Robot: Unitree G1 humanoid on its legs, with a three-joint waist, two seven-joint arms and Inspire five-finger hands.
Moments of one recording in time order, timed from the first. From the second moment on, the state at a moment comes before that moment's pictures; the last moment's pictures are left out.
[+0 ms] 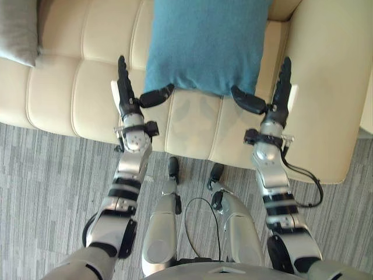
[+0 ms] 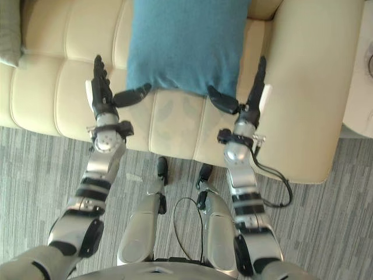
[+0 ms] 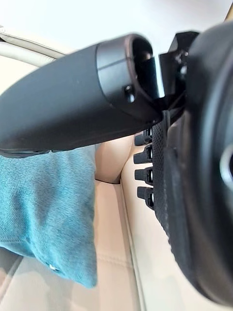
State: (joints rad) left arm -0.34 0.15 -0.02 0.29 -0.13 -0.12 0.38; right arm -0.21 -0.07 -0.03 0.12 -0.15 -0.03 -0.44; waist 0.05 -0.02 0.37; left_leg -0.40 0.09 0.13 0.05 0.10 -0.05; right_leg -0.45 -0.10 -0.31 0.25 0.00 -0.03
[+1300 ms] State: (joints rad) left arm 0.04 0.07 0.16 1.00 0.01 -0.08 0.12; right arm 0.02 -0.01 -0.24 1.01 -0.13 -0.03 -0.18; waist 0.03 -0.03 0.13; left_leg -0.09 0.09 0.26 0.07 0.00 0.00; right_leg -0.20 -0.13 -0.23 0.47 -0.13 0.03
